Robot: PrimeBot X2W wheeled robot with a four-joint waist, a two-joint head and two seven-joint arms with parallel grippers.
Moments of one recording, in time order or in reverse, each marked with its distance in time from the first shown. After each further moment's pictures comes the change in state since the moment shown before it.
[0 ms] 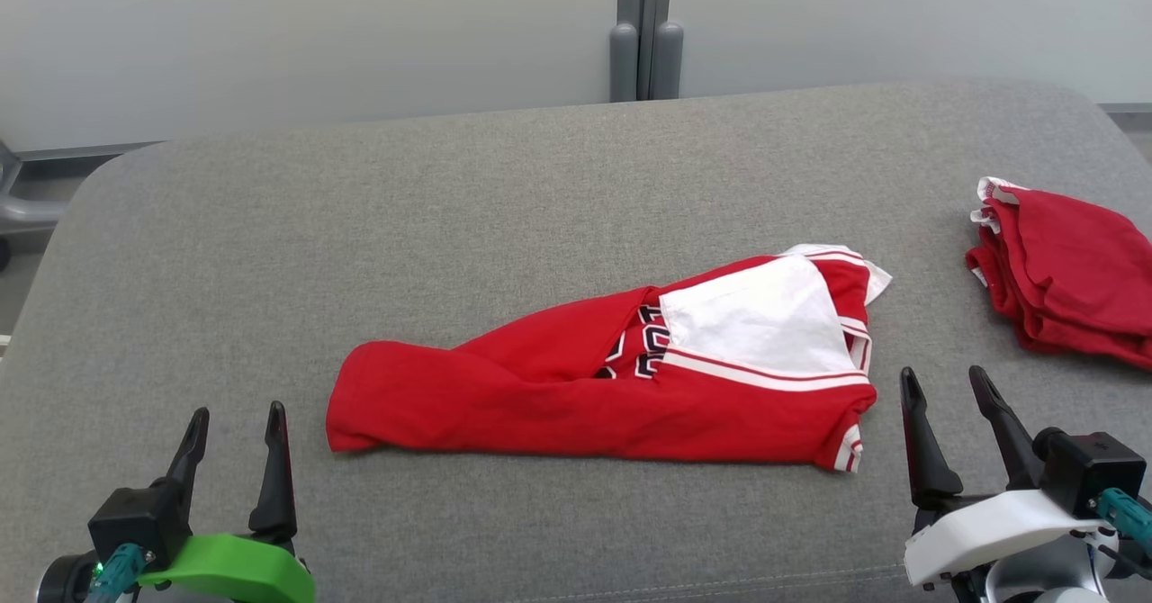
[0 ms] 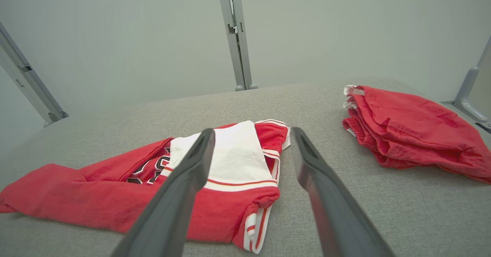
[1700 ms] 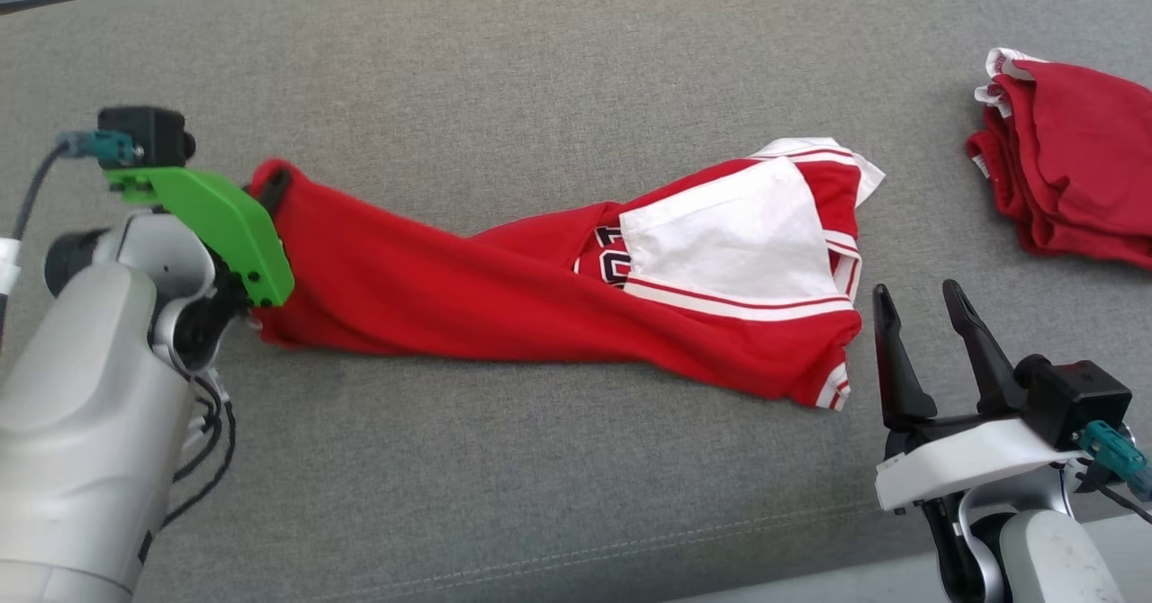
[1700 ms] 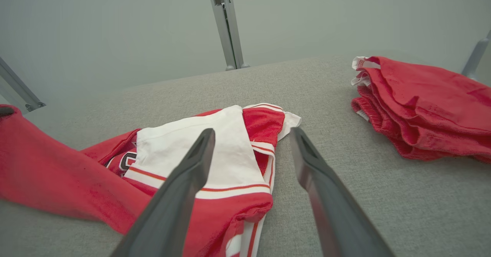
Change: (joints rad) left arm -0.809 -0.025 -0.175 0.617 -0.268 -0.297 0.510; right arm -0.150 0.003 0.043 0.033 0.017 0.000 -0.046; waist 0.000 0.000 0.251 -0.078
